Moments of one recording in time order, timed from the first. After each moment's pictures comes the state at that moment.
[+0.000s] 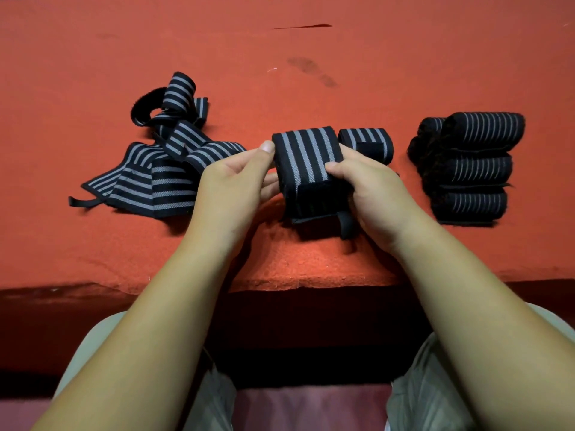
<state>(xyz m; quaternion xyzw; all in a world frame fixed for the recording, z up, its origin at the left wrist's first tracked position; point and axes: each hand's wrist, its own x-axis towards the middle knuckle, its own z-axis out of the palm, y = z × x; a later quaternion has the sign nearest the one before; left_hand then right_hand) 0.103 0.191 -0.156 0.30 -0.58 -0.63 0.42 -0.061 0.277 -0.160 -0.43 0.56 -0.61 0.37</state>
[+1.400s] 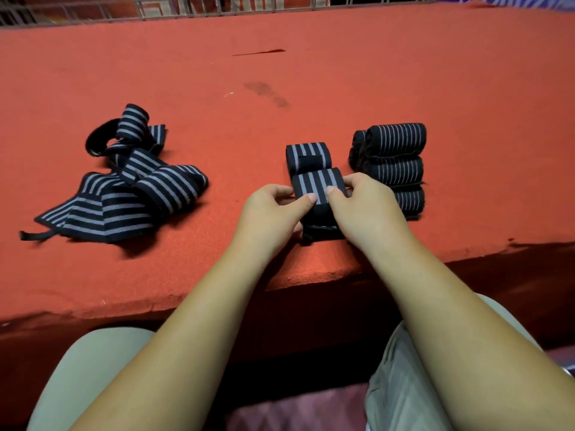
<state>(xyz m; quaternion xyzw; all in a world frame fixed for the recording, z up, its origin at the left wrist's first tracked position) 0.016 0.233 -0.182 0.37 -0.69 -0.54 0.30 -0.109 0.333 -0.167 -0.35 0.85 -0.39 0.07</state>
